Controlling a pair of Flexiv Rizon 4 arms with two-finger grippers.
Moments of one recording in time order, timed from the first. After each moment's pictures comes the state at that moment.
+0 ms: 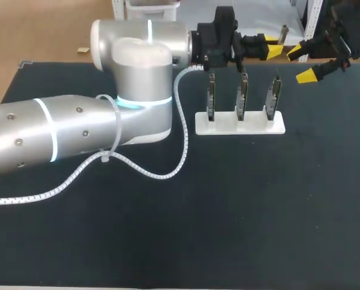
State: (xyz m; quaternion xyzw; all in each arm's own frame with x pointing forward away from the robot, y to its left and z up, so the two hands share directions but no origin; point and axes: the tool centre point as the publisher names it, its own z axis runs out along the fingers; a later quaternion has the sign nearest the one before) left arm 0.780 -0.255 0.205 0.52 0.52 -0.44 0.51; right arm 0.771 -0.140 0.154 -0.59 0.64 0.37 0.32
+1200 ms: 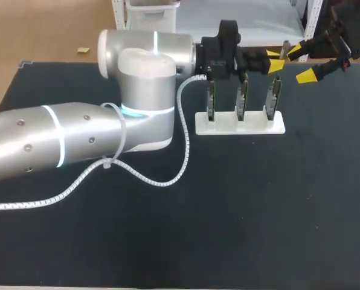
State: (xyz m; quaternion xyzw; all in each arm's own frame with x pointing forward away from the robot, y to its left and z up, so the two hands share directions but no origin) left arm 0.773 -0.263 0.173 0.51 0.54 -0.47 0.48; right arm 0.771 -0.140 0.154 -0.59 0.64 0.37 0.32
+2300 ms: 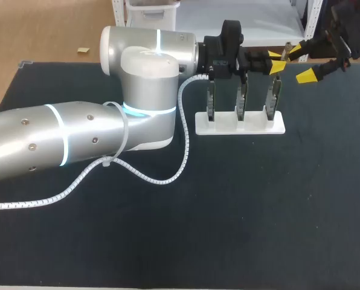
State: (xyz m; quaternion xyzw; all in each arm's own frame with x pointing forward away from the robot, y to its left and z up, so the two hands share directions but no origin) left arm 0.775 -0.266 0.170 0.52 0.54 -0.46 0.47; right arm 0.771 -0.141 0.154 -0.59 0.64 0.37 0.32
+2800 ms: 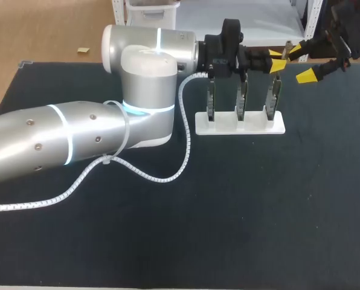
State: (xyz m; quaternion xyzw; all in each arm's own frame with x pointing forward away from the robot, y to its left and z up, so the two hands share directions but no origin) left arm 0.779 -0.268 0.170 0.52 0.53 -0.47 0.47; right arm 0.771 -0.141 0.154 -0.59 0.64 0.37 0.32
